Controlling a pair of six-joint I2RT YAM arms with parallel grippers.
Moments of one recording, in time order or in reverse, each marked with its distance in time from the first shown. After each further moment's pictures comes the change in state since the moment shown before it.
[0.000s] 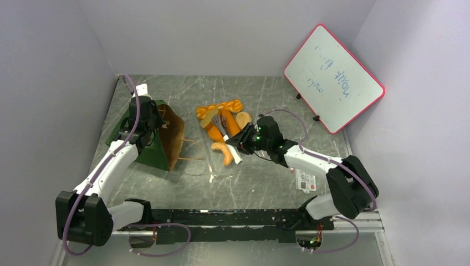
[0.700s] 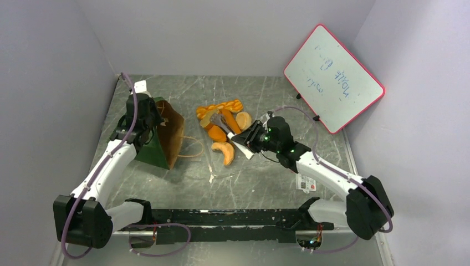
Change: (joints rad) left arm 0.000 -0.017 0.035 -0.039 0.003 0.031; right arm -0.010 -0.193 -0.023 -0.092 0.036 -0.039
